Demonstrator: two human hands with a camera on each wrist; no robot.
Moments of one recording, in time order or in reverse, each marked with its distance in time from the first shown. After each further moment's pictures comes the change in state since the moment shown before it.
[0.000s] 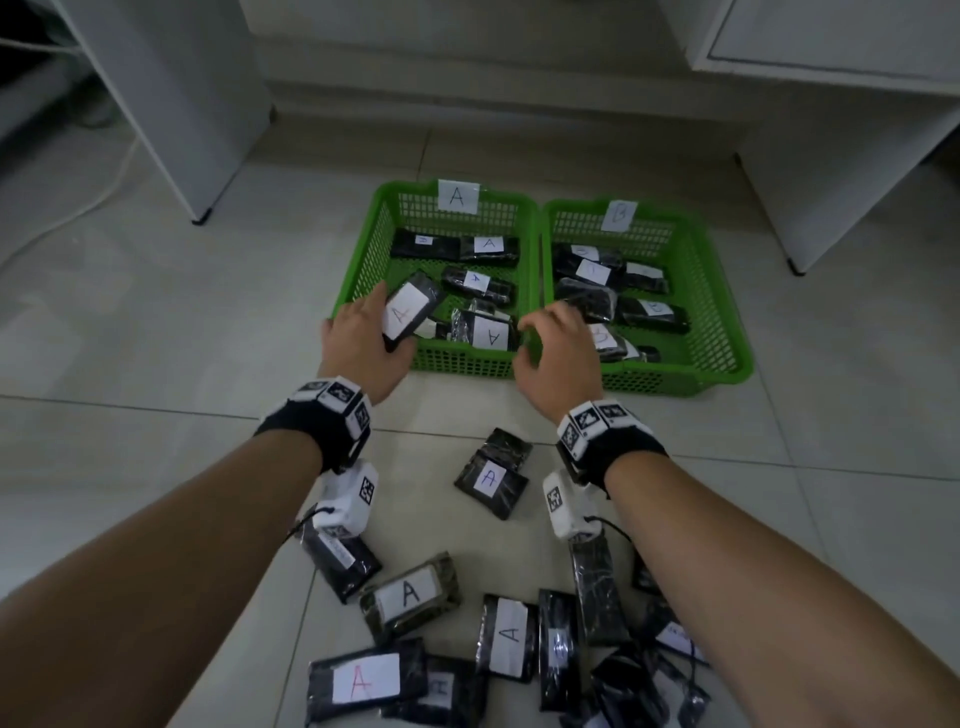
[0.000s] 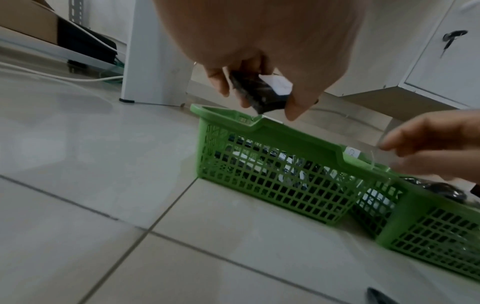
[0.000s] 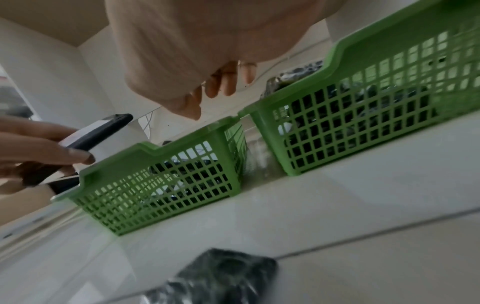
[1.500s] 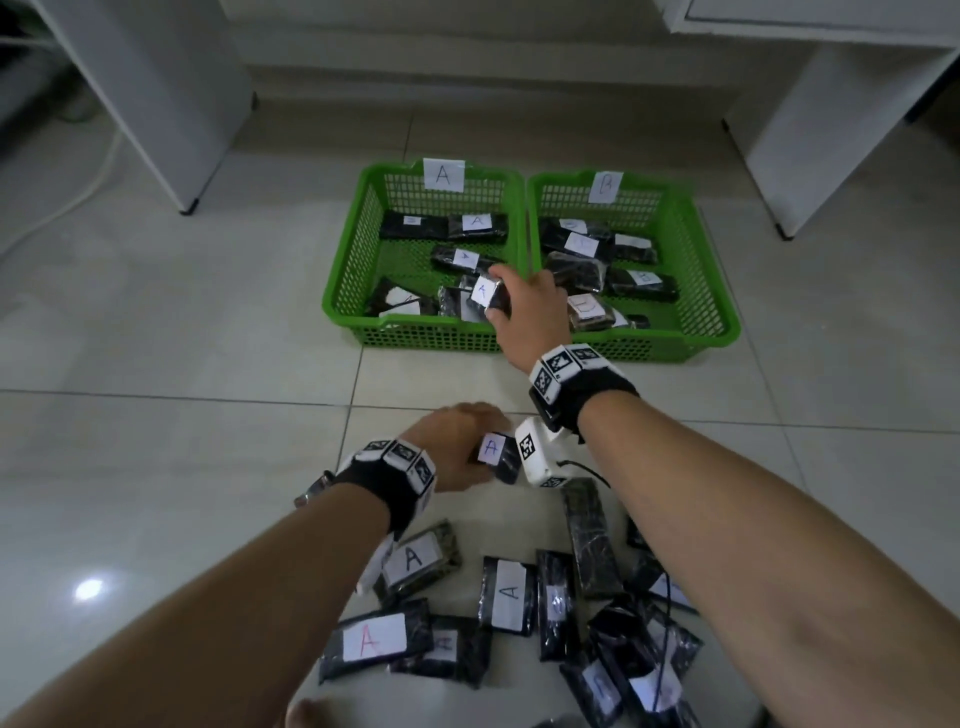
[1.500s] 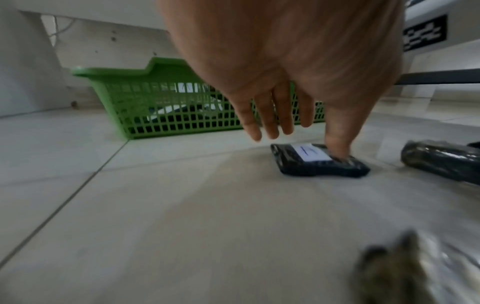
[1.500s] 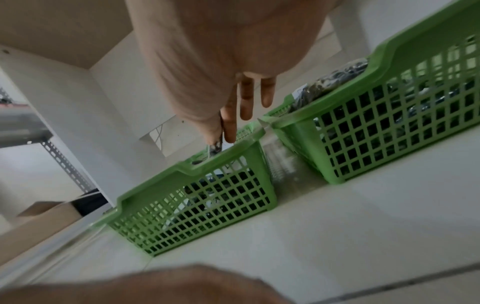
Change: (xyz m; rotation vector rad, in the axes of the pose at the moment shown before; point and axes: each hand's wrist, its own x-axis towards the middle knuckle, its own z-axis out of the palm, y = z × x) left_hand -0.092 0.041 0.054 0.023 -0.685 0.574; right_hand 0.017 -0.032 -0.011 -0.029 -0.222 0.204
